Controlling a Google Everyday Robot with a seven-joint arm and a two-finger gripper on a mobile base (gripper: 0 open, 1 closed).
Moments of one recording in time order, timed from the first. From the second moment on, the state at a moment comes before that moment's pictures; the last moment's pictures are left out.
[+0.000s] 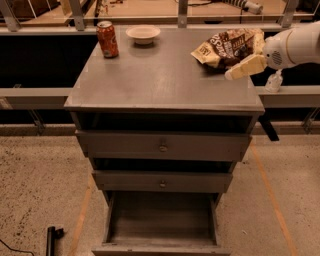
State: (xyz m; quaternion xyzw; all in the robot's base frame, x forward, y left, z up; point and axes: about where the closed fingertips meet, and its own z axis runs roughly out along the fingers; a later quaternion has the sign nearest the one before) arm 0.721 -0.262 0.925 -0.35 0.81 0.06 0.47
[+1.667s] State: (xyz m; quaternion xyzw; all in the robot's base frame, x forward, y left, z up) arm 0.838 -0.306 0.899 -0.13 0.81 0.12 0.56
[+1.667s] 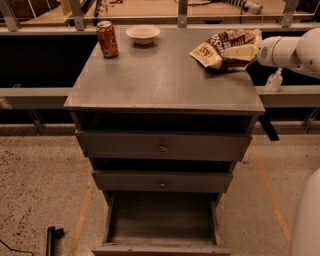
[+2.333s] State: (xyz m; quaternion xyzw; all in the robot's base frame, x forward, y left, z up) arm 0.849 -0.278 0.863 -0.17 0.81 0.17 0.53
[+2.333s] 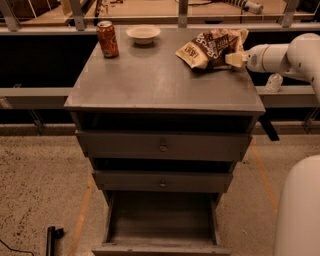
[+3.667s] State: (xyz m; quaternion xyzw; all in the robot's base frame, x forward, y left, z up) arm 0.685 -0.198 0.892 -0.36 0.81 0.29 0.36
